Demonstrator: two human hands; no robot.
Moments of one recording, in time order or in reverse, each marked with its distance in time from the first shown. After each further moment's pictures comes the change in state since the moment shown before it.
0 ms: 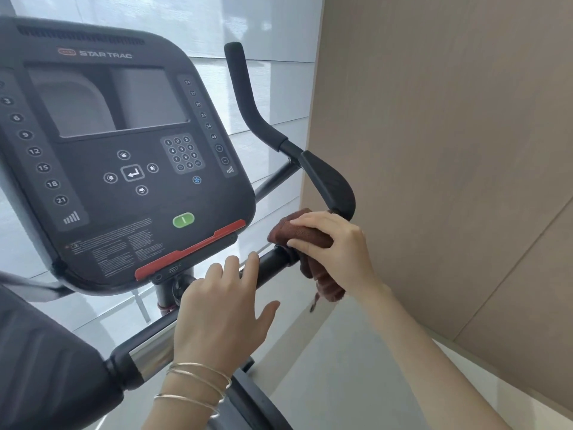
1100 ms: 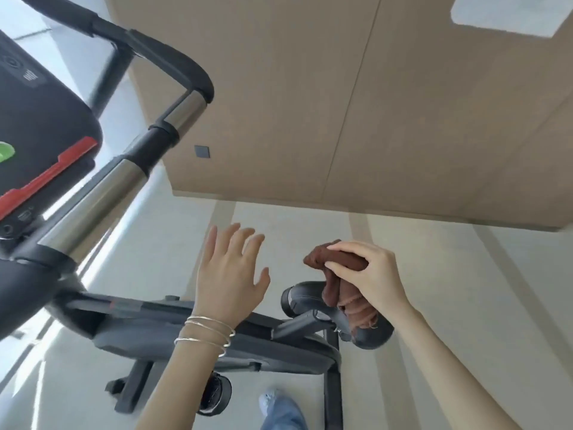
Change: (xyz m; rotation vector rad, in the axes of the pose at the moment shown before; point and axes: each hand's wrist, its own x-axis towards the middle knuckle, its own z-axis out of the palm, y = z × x) left_hand -0.112 0.038 0.067 -0.572 -0.003 0.694; right_hand -0.293 -0.122 -0.055 -0.209 0.258 0.795
